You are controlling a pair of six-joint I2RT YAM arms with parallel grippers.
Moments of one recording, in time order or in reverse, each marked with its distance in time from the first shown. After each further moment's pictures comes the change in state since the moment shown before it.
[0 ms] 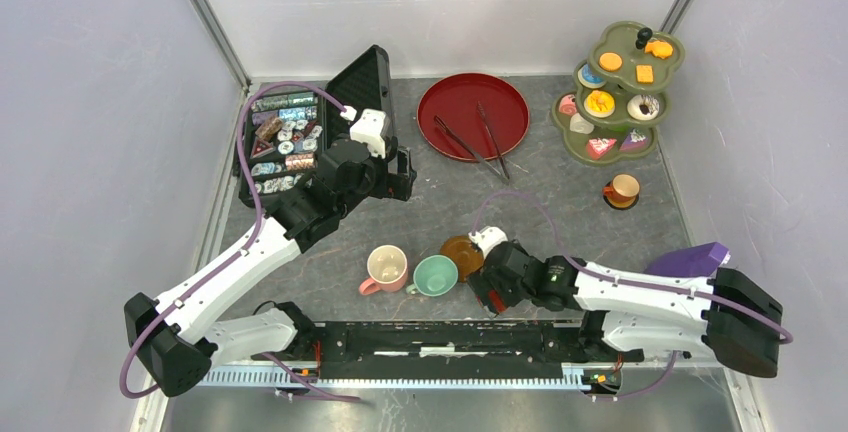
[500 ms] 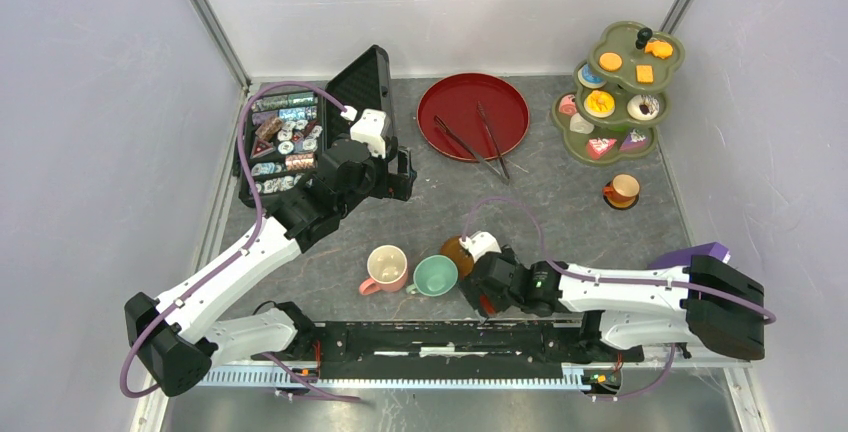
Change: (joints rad) left arm 0.000 0.003 0.000 0.000 0.000 0.000; right arm 0.105 0.115 0.016 0.064 0.073 0.068
